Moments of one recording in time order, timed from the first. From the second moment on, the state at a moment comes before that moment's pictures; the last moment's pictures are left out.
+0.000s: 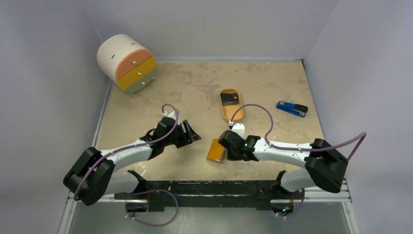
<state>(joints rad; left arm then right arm) -0.61 1.25 0.42 0.18 0.18 -0.95 1.01 1.36 0.68 -0.53 0.36 0.93</state>
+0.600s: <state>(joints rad) -0.74 1.28 0.50 0.25 0.20 -0.95 1.01 1.21 0.69 -0.46 0.38 0.85</state>
